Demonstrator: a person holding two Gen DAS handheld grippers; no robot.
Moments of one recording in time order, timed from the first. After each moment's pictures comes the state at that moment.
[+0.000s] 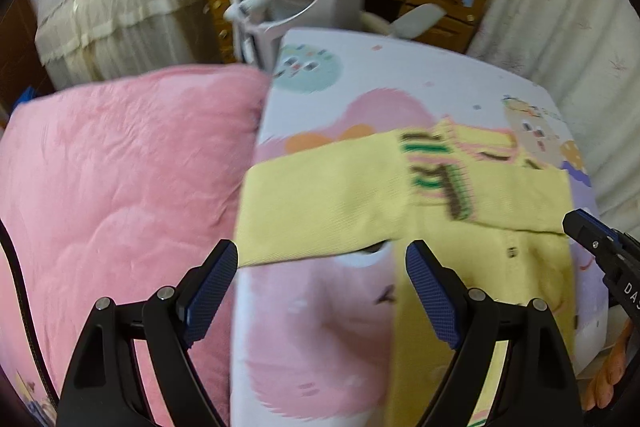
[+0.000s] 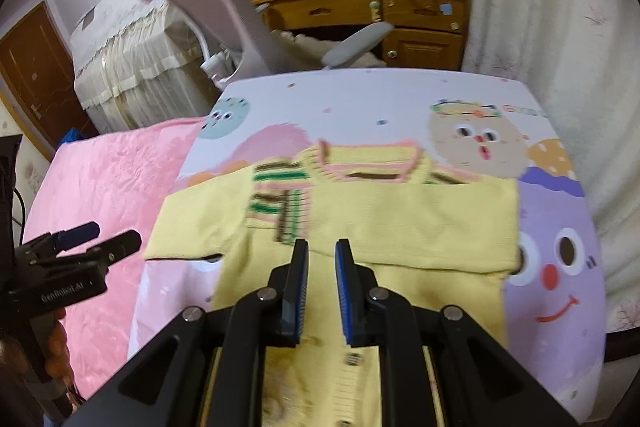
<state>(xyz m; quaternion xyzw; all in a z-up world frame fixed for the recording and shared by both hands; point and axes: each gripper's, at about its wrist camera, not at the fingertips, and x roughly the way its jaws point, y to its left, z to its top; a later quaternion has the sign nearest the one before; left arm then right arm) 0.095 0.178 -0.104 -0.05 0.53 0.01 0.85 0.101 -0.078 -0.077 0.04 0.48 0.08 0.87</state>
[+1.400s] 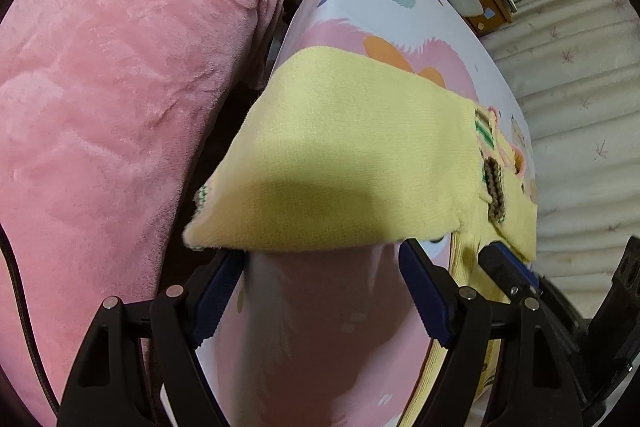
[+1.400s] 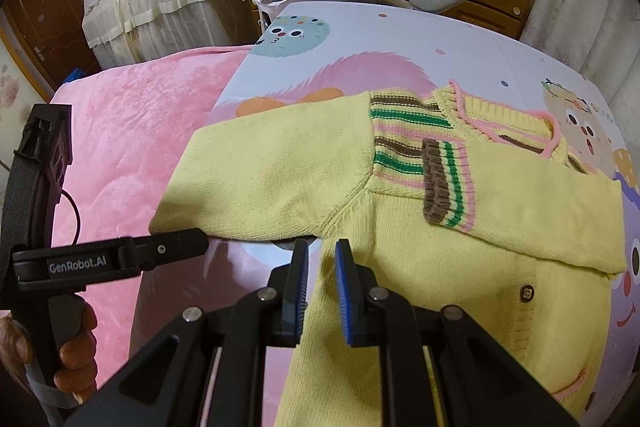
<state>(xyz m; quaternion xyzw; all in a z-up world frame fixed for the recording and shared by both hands) 0.132 0.269 -0.246 -0.29 0.60 -0.09 0.74 0.126 0.039 -0.157 -0.02 0.53 0.10 0.84</state>
